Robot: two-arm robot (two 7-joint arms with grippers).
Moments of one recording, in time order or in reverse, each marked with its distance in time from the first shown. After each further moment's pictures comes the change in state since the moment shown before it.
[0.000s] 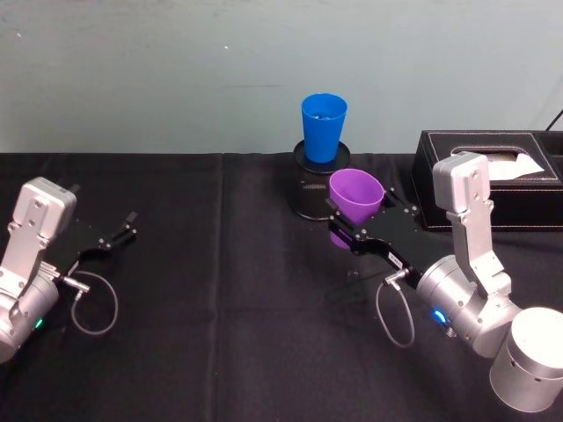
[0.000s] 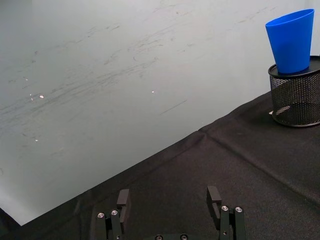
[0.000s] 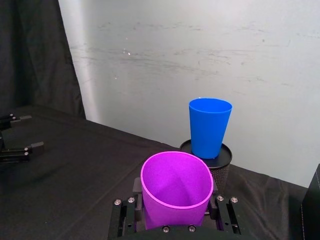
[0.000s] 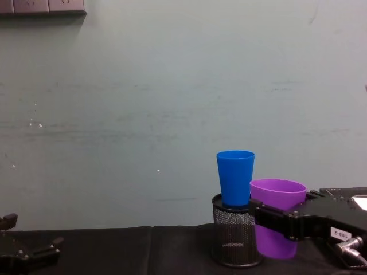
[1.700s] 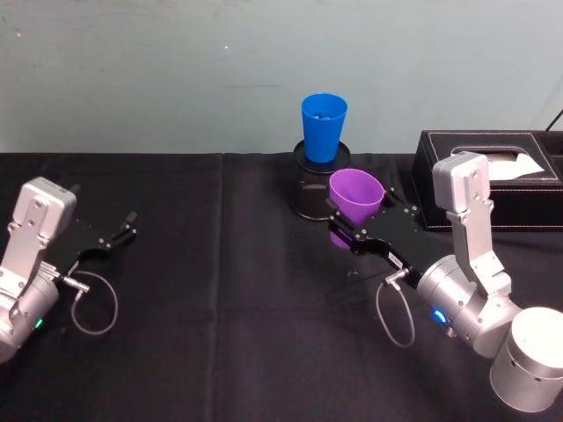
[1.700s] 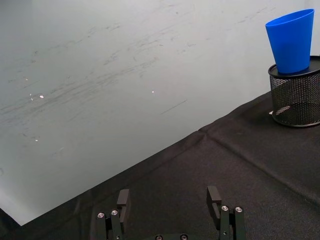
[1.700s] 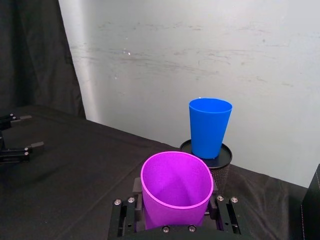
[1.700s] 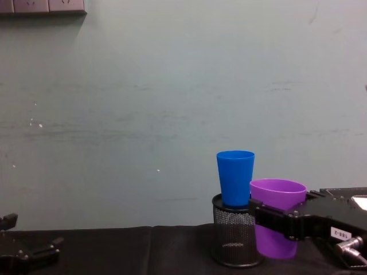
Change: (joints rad) left arm 0.000 0.000 0.000 0.000 0.000 0.000 0.000; right arm 0.000 0.000 0.001 -0.001 -0.001 0.001 0.001
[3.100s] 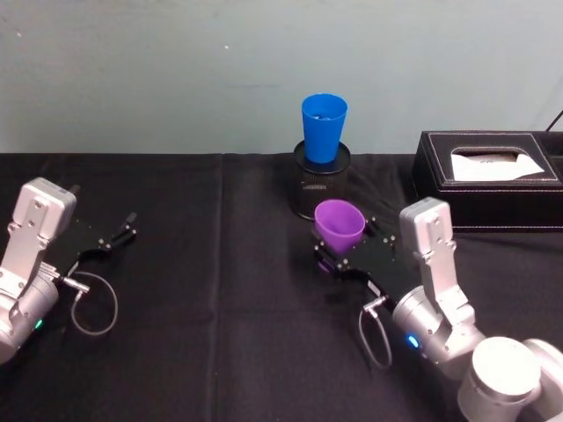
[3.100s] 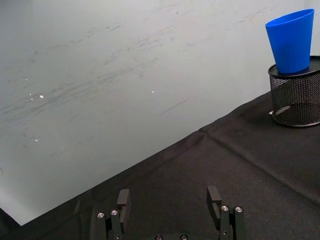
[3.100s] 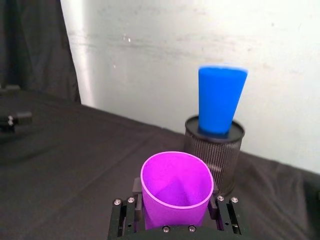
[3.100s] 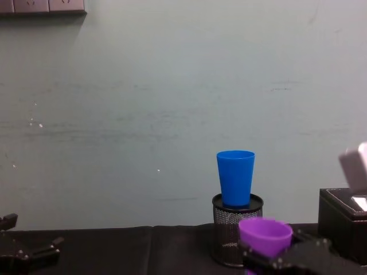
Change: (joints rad) left arm 0.000 0.000 0.000 0.000 0.000 0.000 0.000; right arm 0.060 -0.049 -0.087 0.252 -0.045 -0.205 -0.022
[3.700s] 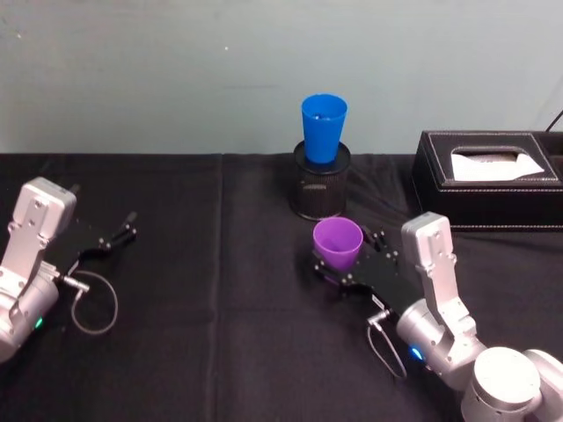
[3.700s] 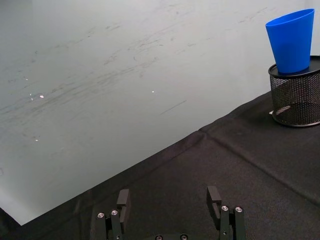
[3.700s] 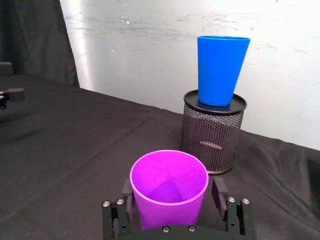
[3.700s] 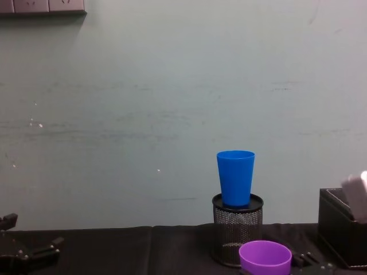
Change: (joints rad) left arm 0.000 0.000 0.000 0.000 0.000 0.000 0.000; right arm 0.016 0.022 -0.039 0.069 0.038 -0.026 0.000
